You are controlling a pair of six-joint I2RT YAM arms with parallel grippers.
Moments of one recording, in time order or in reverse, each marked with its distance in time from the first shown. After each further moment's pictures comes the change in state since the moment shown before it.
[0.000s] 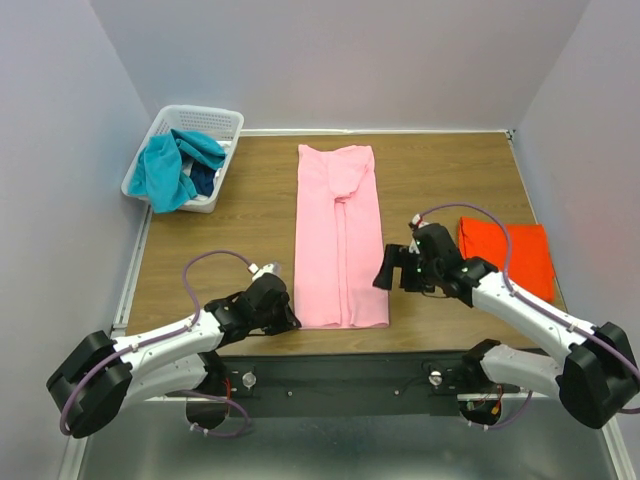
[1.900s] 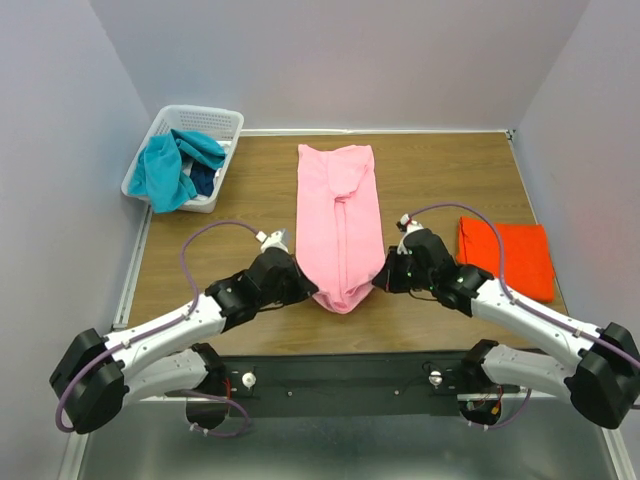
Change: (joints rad) left arm 0.003 0.017 0.209 0.032 -0.066 0.047; right arm 0.173 -0.051 -0.036 0.121 0.034 0.050
